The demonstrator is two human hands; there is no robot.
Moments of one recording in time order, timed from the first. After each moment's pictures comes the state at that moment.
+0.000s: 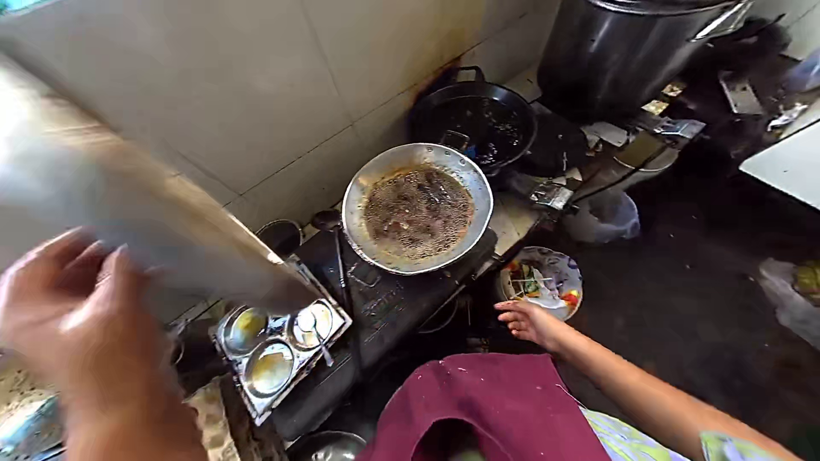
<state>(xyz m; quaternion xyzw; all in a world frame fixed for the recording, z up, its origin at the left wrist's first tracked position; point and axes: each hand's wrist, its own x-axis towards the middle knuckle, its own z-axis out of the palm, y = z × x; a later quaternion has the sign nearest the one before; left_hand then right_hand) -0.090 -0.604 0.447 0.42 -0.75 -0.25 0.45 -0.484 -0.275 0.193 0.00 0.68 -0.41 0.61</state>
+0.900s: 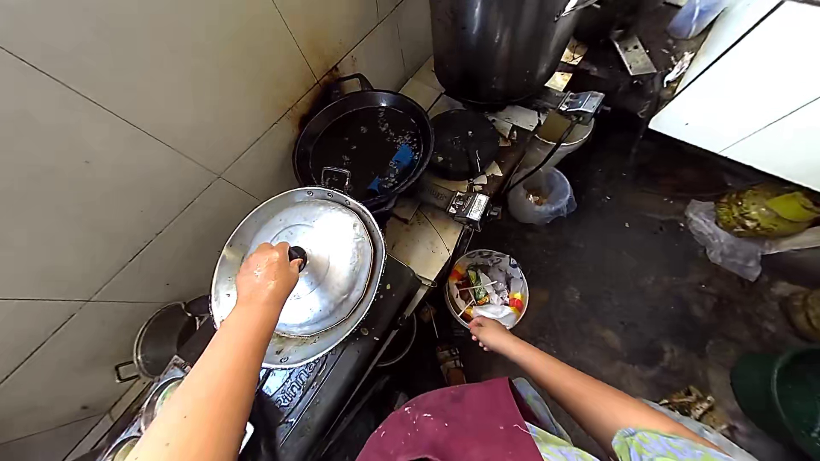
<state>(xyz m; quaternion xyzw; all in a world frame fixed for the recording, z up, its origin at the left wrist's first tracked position) -0.456 -0.628 0.306 0.42 -0.90 0.00 -0.13 -0.603 -0.236 0.077 -0.05 0.76 -0.23 0.60</state>
